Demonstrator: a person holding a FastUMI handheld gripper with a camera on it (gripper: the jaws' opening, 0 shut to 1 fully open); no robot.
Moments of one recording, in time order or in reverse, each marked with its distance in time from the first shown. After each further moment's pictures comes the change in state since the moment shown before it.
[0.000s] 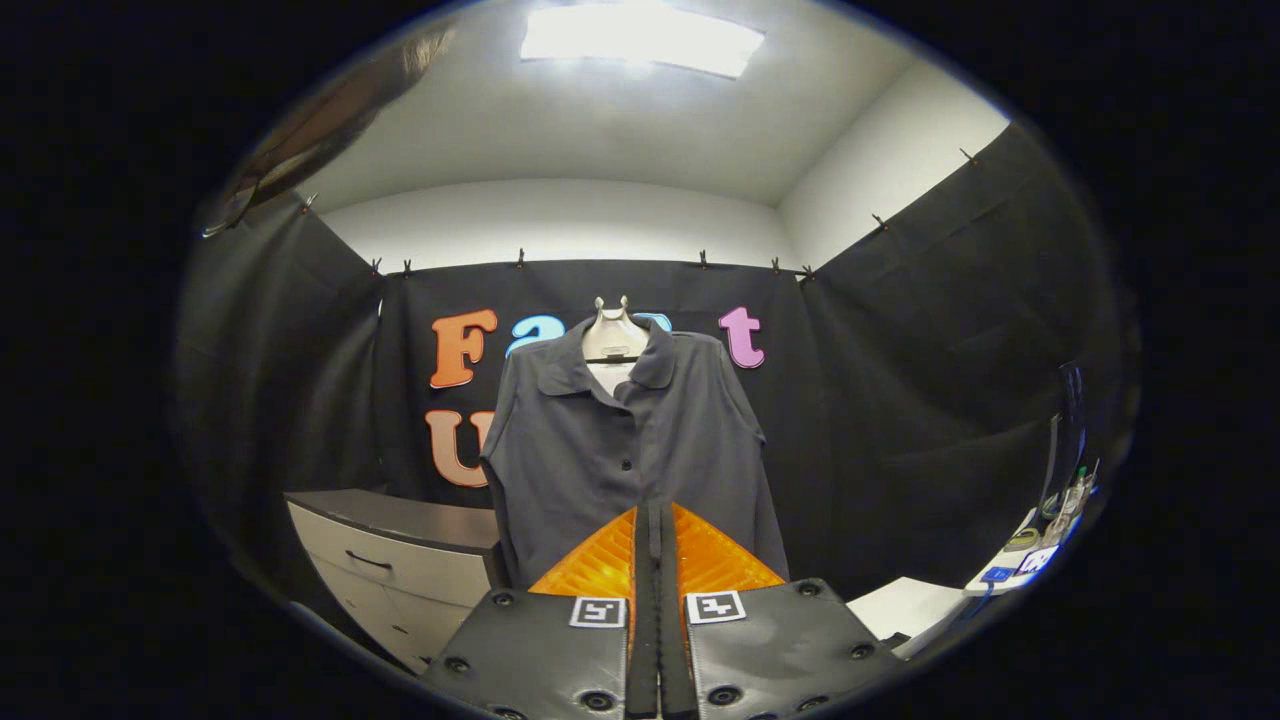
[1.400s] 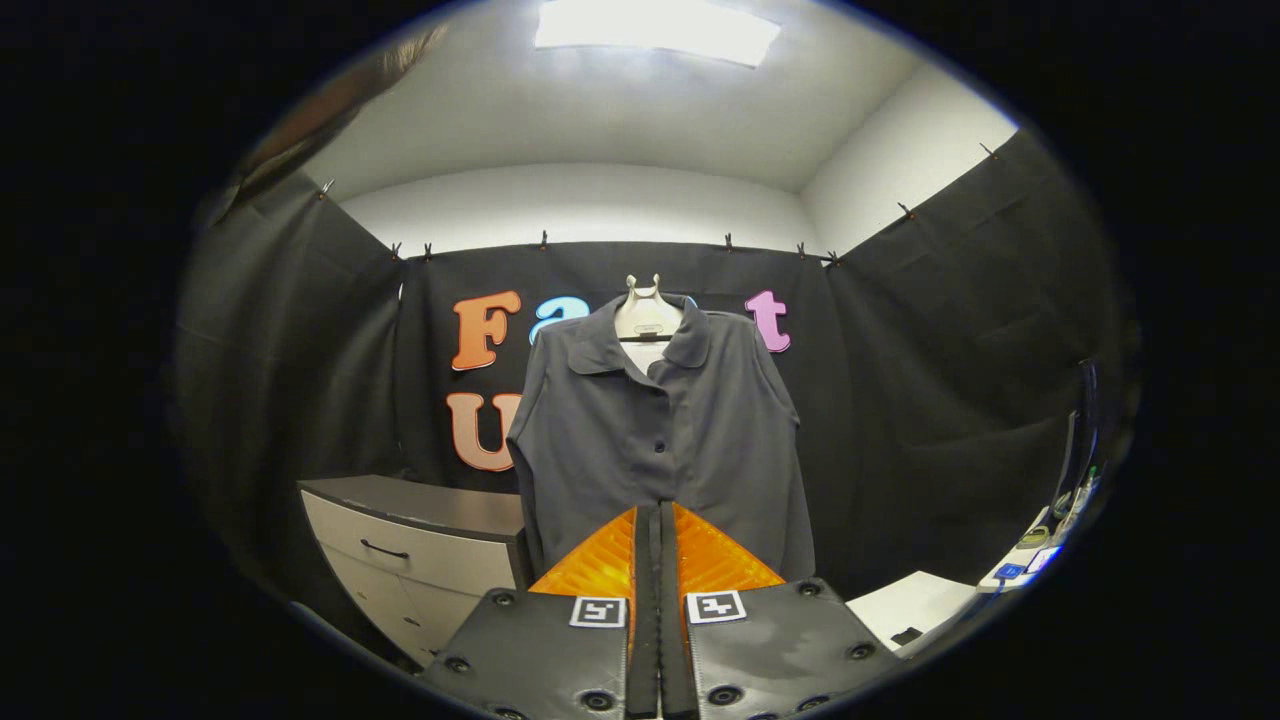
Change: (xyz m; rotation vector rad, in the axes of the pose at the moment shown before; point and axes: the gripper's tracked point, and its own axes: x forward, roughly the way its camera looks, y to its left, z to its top) arm 0.005 0.024 -0.012 -0.011 0.044 0.042
